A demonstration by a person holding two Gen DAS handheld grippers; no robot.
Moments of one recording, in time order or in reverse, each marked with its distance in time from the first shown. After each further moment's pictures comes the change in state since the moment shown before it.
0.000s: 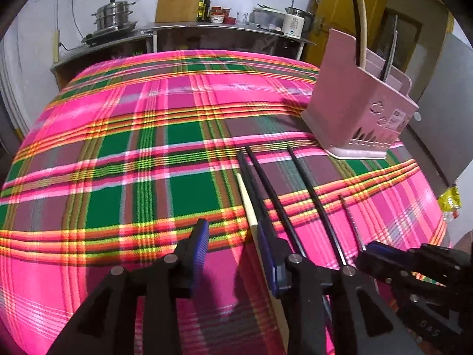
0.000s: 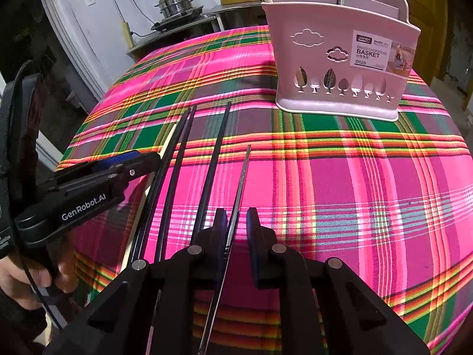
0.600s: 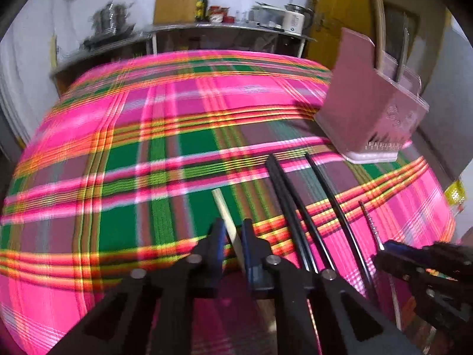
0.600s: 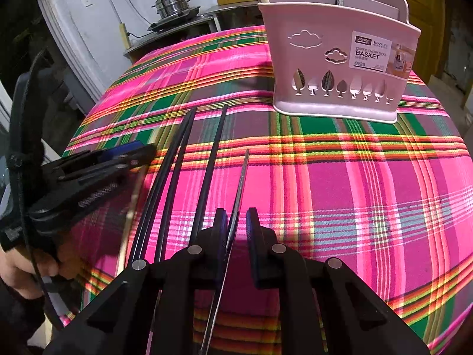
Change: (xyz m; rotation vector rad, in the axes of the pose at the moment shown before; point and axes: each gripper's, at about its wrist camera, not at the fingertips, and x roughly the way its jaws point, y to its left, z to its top) left arm 0.011 0.024 0.016 -0.004 0.020 -0.021; right arm 0.001 -0.003 0.009 0.015 0.007 -0.012
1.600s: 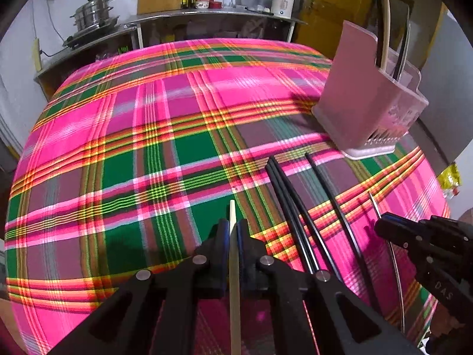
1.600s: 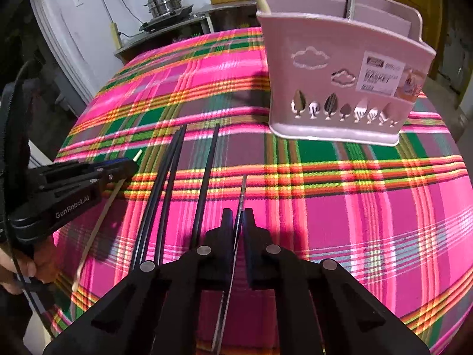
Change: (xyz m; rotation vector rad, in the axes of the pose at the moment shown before) left arm 0.001 -0.002 0.021 0.081 0.077 -0.010; right arm 0.017 0.012 0.043 0.000 -0.010 -0.036
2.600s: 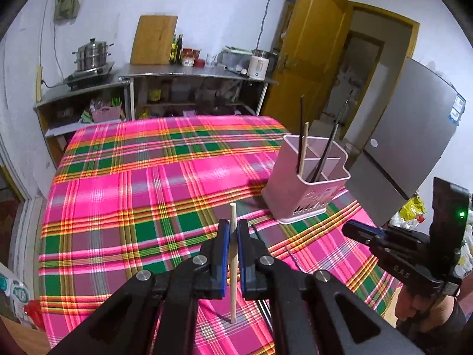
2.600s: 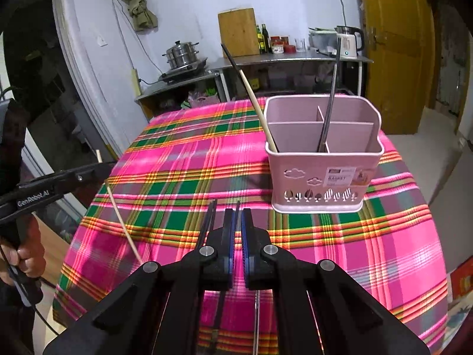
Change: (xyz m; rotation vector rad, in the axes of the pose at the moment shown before) left arm -0.154 0.003 0.026 0.000 -0.254 -0.140; right arm -0.108 0.006 0.019 -0.021 -0.233 0.038
